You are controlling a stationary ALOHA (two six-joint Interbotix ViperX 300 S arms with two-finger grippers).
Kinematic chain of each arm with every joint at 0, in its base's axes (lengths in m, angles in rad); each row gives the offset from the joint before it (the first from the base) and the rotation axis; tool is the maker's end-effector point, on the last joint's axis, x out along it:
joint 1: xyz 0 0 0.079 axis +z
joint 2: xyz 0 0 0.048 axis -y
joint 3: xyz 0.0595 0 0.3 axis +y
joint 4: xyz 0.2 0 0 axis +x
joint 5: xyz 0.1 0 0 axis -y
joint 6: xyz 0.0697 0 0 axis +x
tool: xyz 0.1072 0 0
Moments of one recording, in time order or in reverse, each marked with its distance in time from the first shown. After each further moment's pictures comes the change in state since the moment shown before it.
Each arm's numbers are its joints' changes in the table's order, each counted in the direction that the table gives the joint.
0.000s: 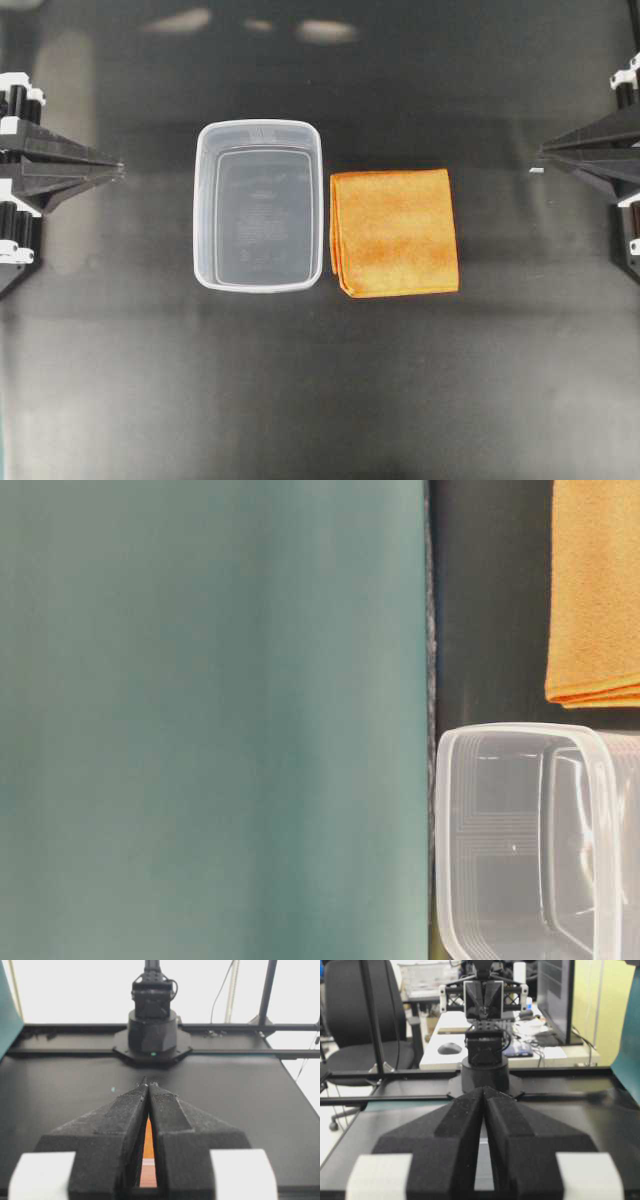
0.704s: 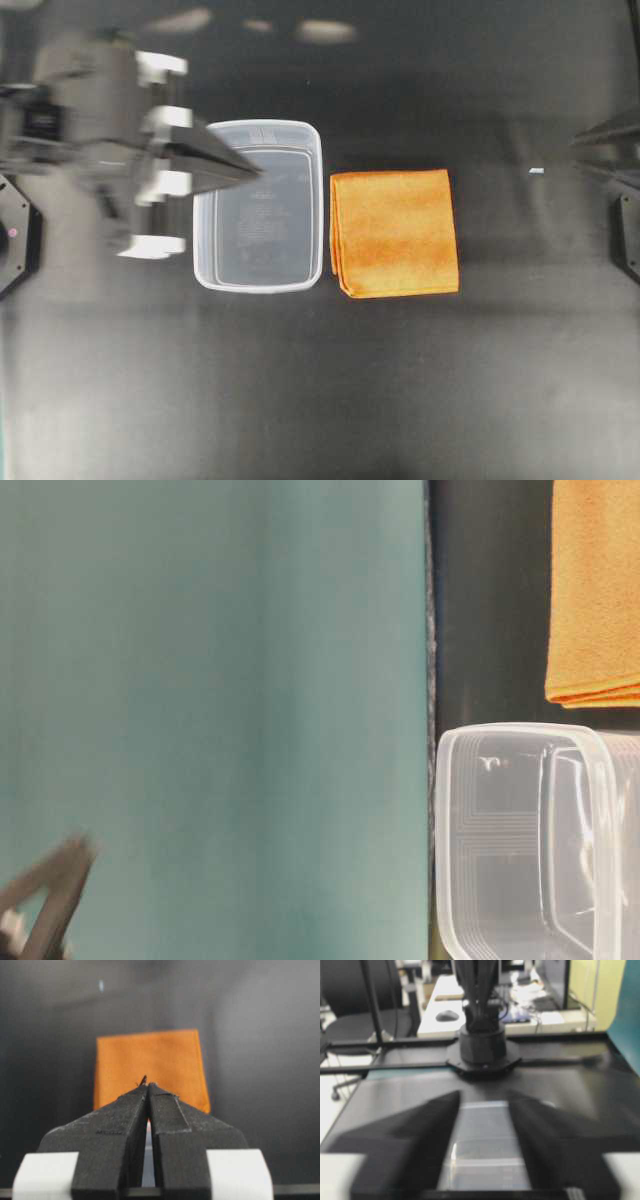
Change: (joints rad) left arm -0.011 -0.592 -0.680 0.040 -0.696 0.012; right arm -0.015 0.196 -0.008 0.011 -0.299 0.005
